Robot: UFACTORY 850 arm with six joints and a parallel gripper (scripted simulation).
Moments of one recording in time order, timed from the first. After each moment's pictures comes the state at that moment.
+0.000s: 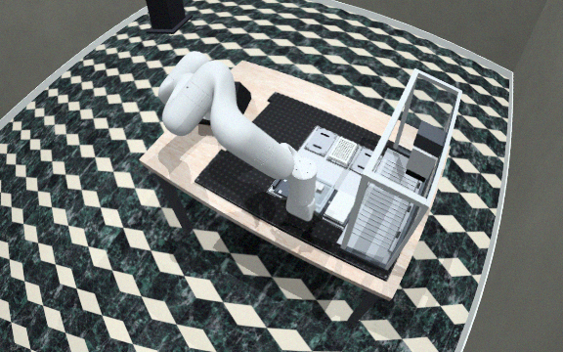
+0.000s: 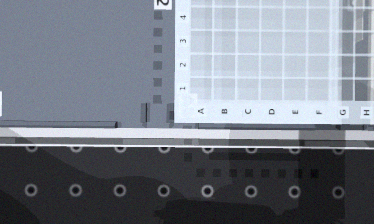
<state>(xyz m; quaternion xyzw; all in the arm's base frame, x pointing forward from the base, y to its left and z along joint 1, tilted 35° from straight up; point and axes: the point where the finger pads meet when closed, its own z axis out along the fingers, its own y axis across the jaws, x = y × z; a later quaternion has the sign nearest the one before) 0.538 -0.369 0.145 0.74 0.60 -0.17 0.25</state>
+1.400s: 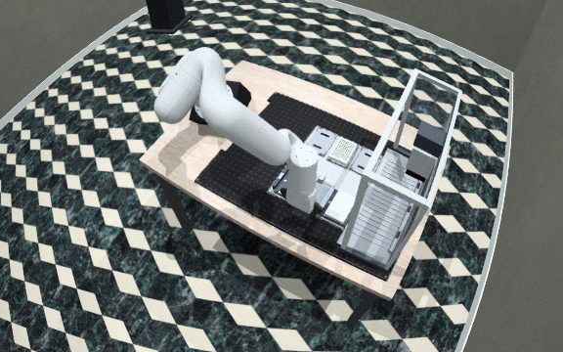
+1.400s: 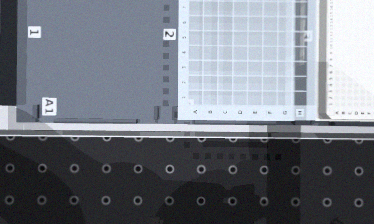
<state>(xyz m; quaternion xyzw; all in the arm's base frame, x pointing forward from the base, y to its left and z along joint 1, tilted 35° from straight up) 0.534 -0.335 0.194 0.74 0.60 -0.17 0.25</state>
